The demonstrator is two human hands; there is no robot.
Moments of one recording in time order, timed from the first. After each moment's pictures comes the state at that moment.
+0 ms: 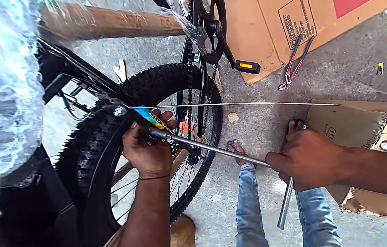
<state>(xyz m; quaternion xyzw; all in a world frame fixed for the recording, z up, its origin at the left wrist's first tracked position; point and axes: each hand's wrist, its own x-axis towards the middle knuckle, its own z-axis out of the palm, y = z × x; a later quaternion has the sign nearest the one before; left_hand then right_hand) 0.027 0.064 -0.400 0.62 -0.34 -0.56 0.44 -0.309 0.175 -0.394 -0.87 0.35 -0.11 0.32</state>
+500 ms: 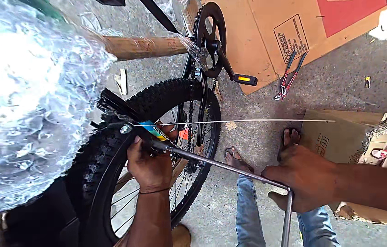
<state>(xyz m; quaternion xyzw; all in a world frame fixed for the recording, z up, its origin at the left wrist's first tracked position) 0.032 0.070 -0.400 0.58 -0.34 -0.58 0.45 -0.309 0.182 -0.389 -0.80 0.38 -0.15 0.44</state>
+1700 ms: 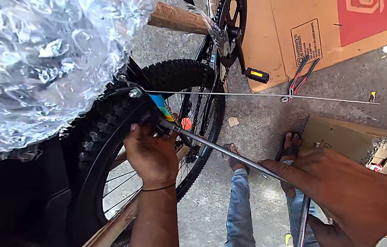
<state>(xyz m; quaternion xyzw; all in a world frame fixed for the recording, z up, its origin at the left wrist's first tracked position) 0.023 0.088 -0.386 0.67 -0.29 -0.51 0.45 -0.317 0.162 -0.344 -0.83 0.31 -0.04 0.45</state>
